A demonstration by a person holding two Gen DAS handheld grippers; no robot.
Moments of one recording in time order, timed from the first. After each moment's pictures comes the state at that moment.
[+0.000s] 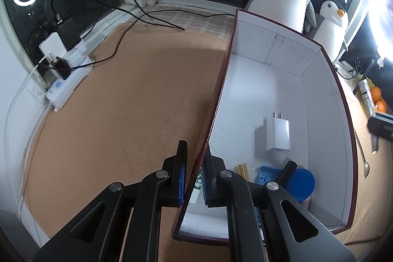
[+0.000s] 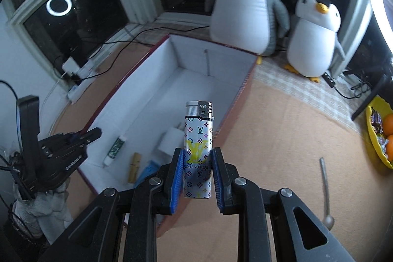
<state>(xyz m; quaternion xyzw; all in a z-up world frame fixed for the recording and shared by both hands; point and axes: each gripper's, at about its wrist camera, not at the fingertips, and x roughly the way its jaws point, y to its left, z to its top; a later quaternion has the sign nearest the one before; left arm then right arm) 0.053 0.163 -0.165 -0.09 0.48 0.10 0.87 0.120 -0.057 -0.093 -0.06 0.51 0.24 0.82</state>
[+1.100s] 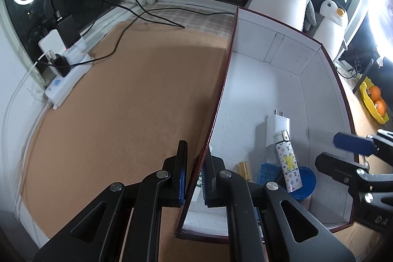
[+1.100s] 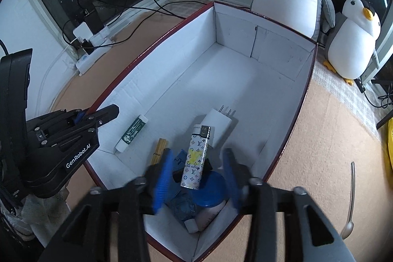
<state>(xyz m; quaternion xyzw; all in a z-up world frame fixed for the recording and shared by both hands) 0.049 0.165 -0.169 -0.09 0.48 0.10 0.87 0.105 0.003 -0.133 -0.10 0.53 0.27 0.80</state>
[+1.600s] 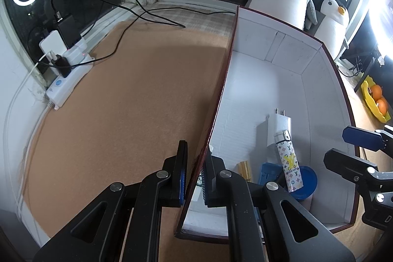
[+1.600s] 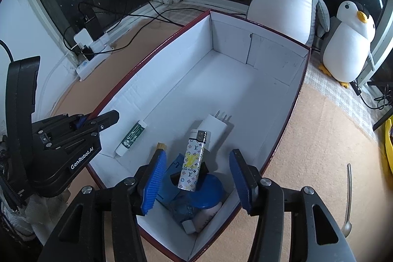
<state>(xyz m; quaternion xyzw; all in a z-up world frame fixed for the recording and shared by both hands) 0.048 0.166 -0.169 -0.09 0.48 0.10 0.87 0.104 -0.003 -0.125 -0.10 0.52 0.27 0.80</state>
